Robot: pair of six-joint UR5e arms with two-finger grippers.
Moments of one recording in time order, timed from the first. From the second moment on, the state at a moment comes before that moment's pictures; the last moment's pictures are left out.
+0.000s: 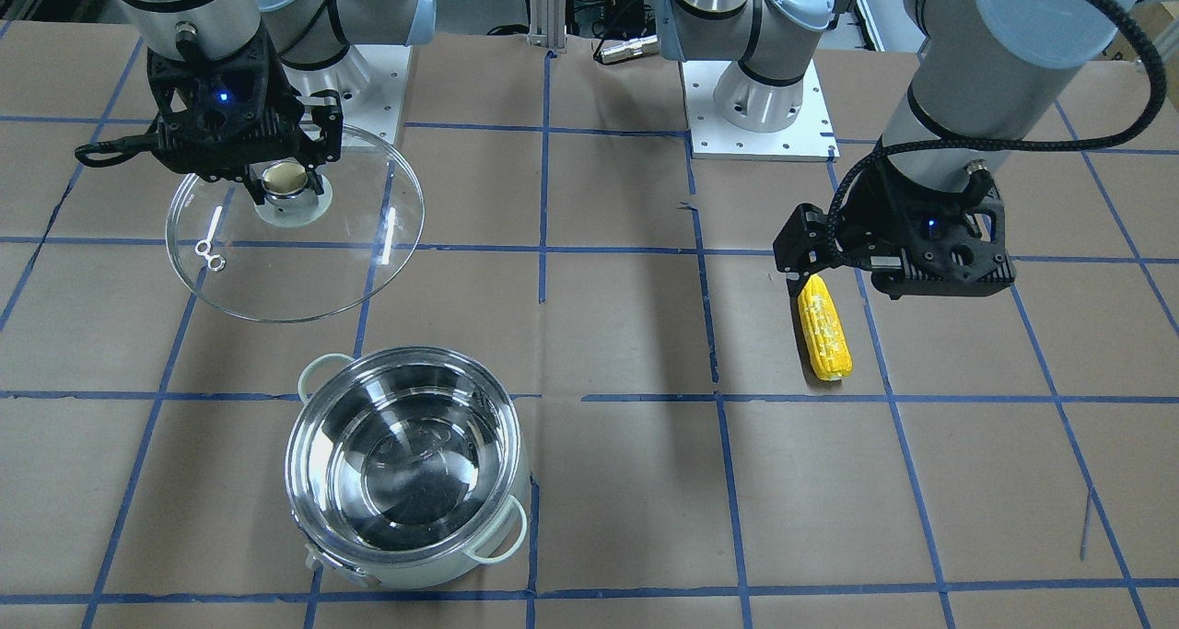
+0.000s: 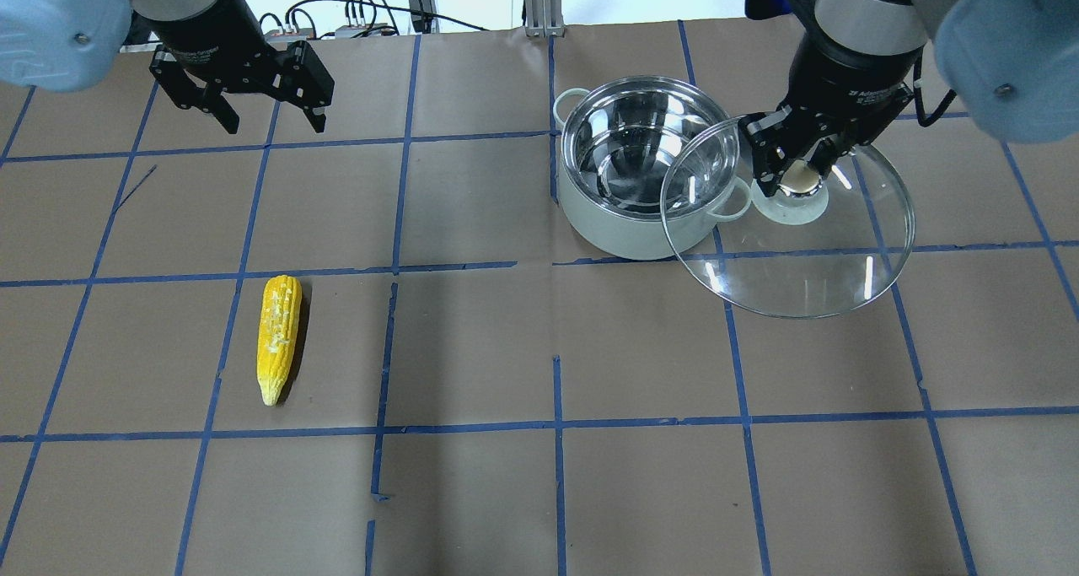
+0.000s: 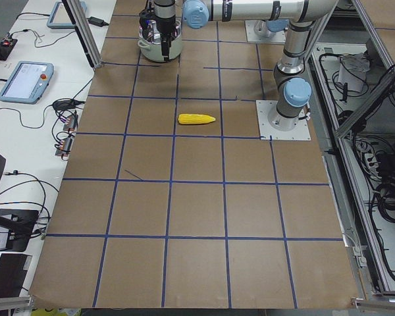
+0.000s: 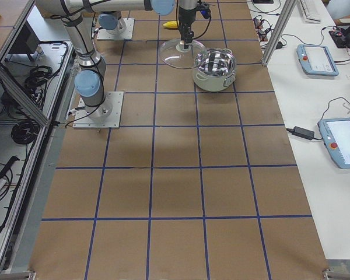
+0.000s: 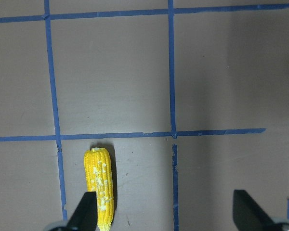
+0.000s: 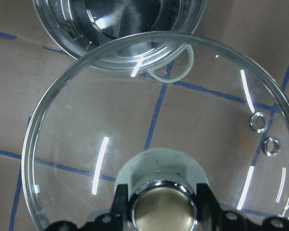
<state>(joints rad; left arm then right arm) -1.52 -1.73 -1.44 -1.51 1.59 0.07 1.61 -1.58 1.57 -1.53 -1.60 -0.24</state>
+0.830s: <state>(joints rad) -1.52 -1.73 -1.44 -1.51 1.59 0.07 1.61 -1.58 1.58 -1.53 -1.60 -0.24</state>
